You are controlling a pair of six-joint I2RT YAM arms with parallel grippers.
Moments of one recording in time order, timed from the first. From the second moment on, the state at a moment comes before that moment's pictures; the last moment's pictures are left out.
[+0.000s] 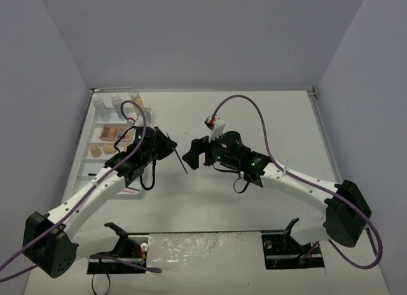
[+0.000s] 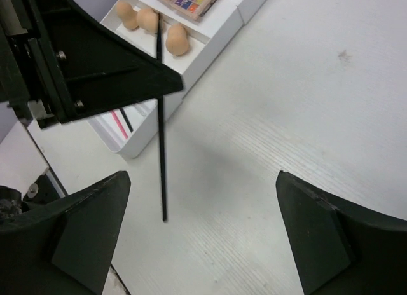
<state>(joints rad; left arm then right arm) -0.55 1.14 0.89 -0.26 -0.11 -0.91 0.83 1.36 0.89 0.13 -0.09 0.41</state>
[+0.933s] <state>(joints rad) 0.27 0.89 0.53 -0.61 -0.22 -1.11 0.66 1.08 0.81 -0.15 0.00 0.35</state>
